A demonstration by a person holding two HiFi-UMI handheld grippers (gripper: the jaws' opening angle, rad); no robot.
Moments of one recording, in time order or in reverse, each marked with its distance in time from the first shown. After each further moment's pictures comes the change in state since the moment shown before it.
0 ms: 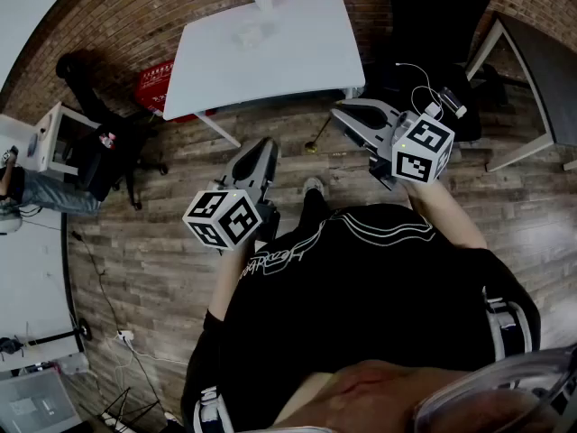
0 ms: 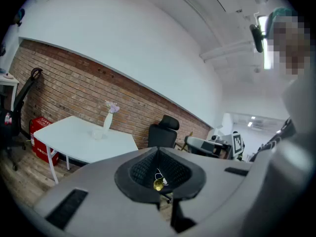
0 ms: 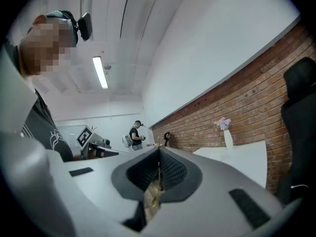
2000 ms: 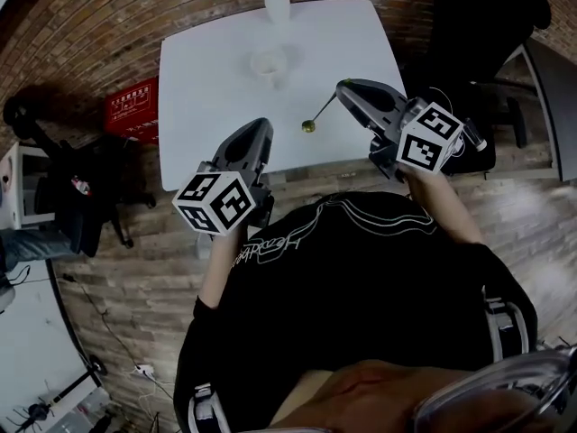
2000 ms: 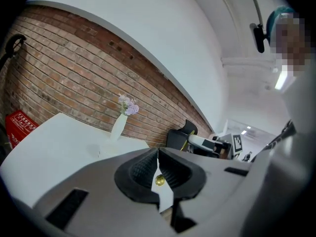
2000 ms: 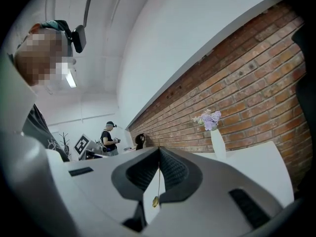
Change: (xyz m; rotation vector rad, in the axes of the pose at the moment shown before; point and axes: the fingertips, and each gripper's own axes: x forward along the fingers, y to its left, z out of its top) left arm 0.224 0.347 0.142 -0.102 0.095 -0.108; right arm 0.311 -0.289 0.026 0.136 0.016 -0.189
